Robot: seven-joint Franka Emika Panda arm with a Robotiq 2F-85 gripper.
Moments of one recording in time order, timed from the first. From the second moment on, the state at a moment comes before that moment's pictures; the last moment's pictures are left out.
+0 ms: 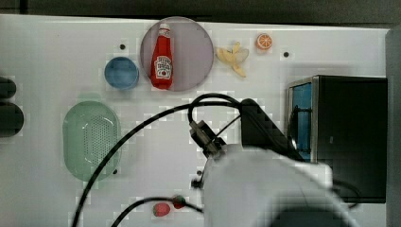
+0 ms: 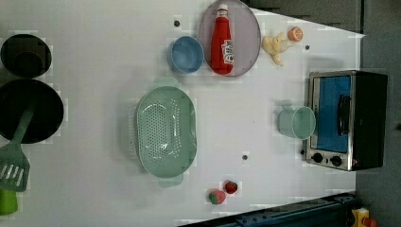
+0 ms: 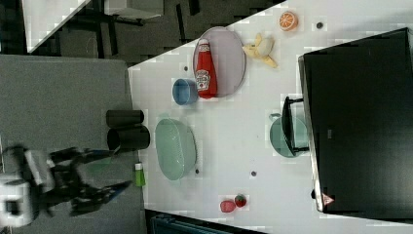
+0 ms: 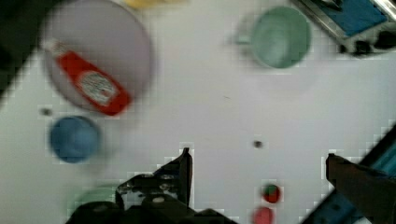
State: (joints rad) arm -0.01 -0.40 -0.03 -1.93 0.02 0.04 0.04
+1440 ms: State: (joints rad) arm 0.11 0.18 0.62 -2.05 -0.04 0.57 1.16
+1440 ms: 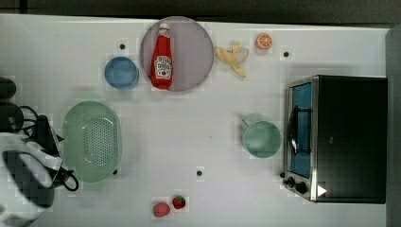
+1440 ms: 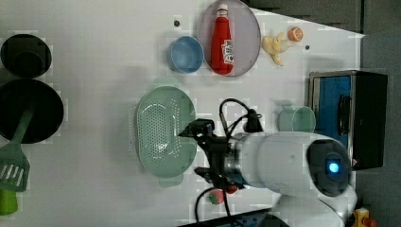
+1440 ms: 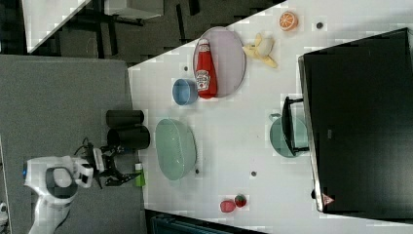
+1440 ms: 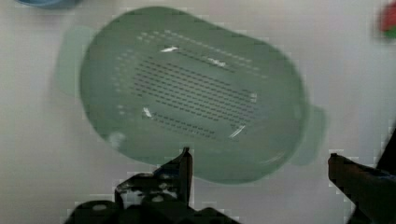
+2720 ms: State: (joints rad) arm 0.16 0.60 0.38 -2.12 -0.14 0.99 1.39
